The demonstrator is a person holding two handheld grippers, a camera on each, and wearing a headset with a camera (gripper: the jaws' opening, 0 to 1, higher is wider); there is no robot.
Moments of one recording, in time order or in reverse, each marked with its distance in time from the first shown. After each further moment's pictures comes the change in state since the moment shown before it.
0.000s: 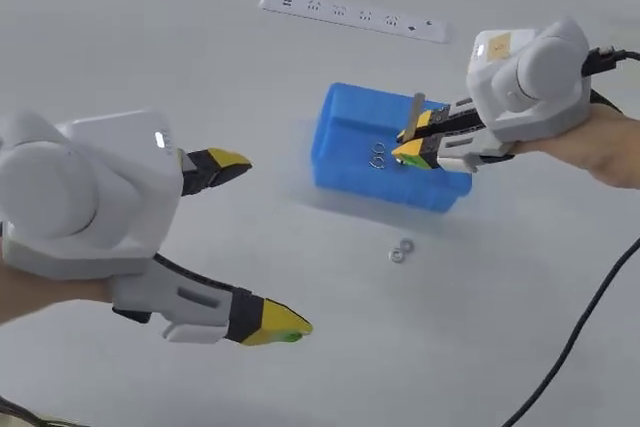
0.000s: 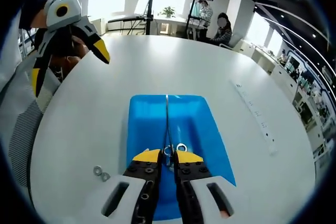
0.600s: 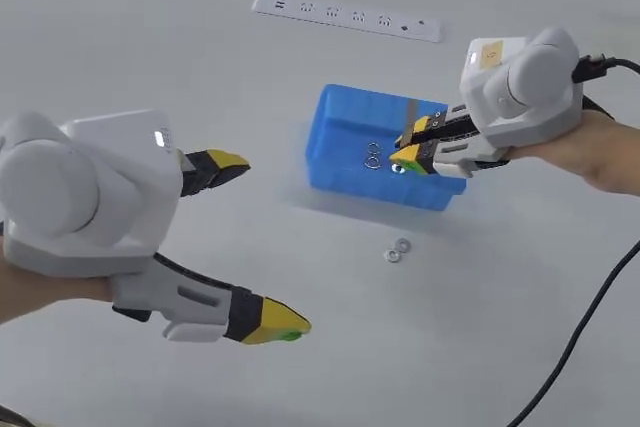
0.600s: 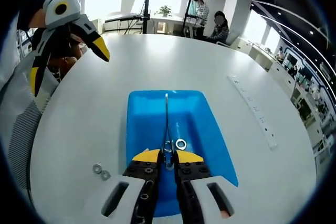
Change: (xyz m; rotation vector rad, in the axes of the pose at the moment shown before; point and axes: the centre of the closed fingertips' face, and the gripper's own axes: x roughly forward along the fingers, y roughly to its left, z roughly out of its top) left arm 0.003 0.002 0.004 0.017 0.010 -0.004; right arm -0.001 -0.008 -0.008 0.022 0.006 -0.020
